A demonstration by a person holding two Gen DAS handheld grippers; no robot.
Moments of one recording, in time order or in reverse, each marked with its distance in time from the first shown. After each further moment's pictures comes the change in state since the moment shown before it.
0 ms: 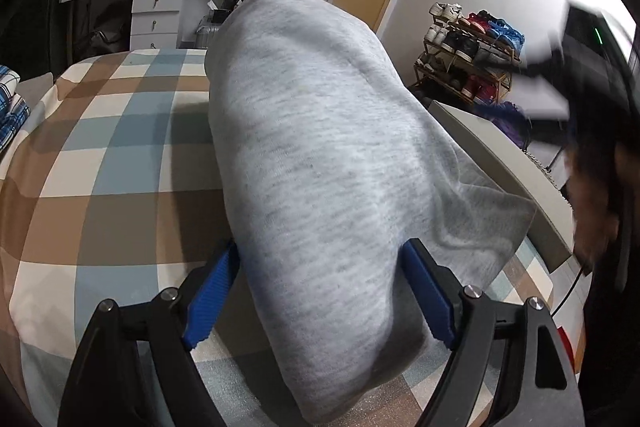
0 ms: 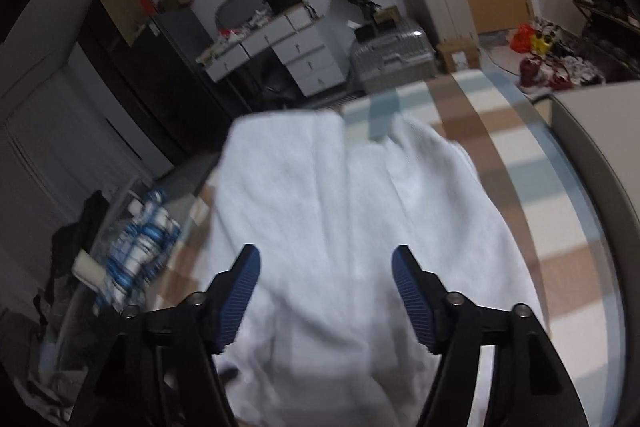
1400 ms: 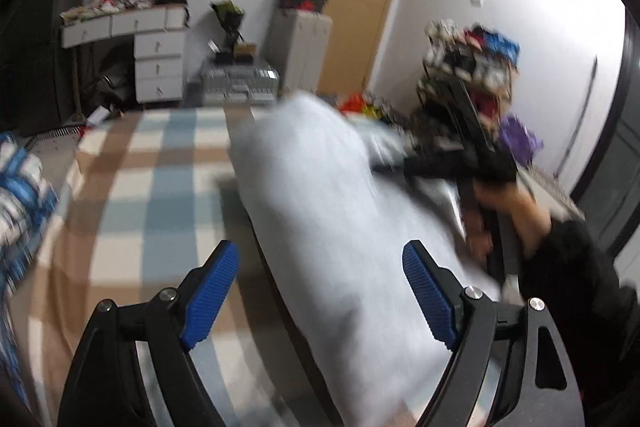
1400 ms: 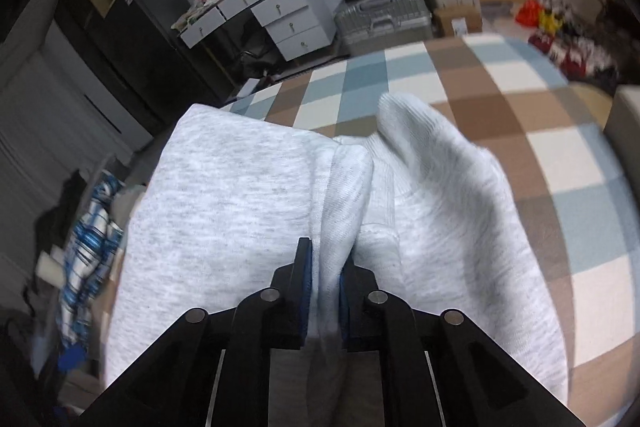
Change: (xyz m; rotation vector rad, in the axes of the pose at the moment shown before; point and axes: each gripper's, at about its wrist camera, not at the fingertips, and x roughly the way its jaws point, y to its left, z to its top) left arm -0.040 0.008 0.052 0.077 -0.115 0.058; right arm 0.134 -0.041 0.031 0.009 0.159 -0.048
